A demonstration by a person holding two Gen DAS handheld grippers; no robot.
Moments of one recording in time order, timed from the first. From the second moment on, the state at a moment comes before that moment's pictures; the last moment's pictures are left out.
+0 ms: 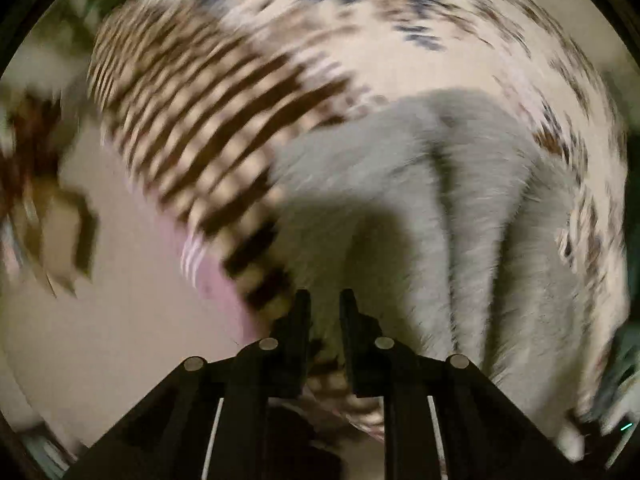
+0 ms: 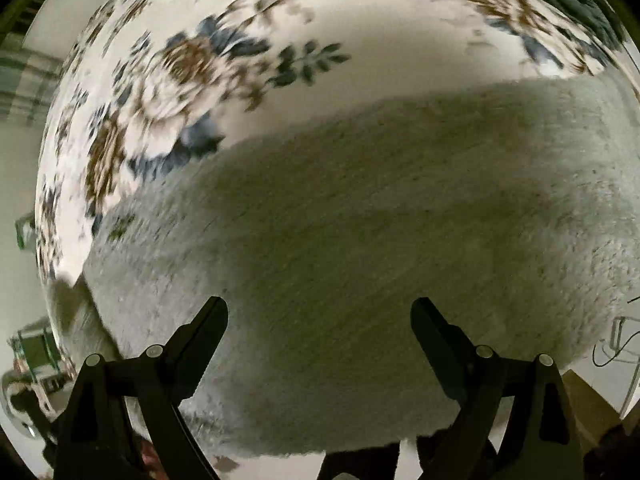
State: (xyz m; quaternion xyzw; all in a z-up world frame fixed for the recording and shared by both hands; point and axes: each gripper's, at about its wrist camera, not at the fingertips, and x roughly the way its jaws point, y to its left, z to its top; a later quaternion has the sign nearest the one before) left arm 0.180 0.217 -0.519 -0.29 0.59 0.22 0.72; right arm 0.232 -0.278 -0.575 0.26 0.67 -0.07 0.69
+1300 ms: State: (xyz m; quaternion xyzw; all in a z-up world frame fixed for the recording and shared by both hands) left arm 0.192 0.230 -0.534 -0.26 0.59 0.20 0.74; right arm 0.263 -0.188 -0.576 0.23 0.69 -0.01 0.68
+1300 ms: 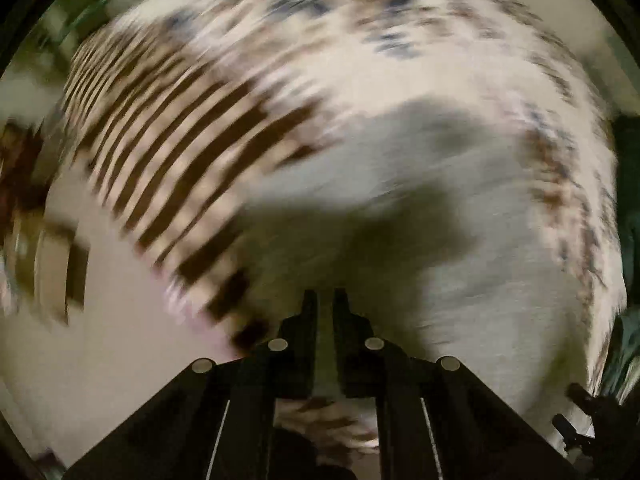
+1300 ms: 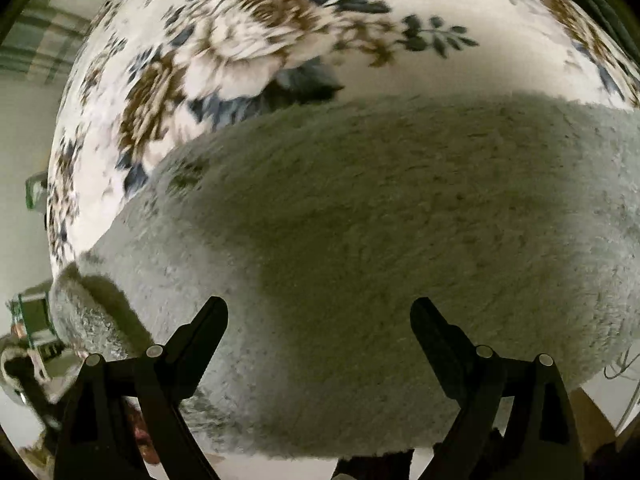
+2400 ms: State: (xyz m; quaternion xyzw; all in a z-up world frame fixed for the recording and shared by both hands) left arm 0.222 0.215 -0.501 -0.21 0.58 0.16 0.77; right arm 0.230 -0.182 -0.566 0.25 0.71 0.03 0.66
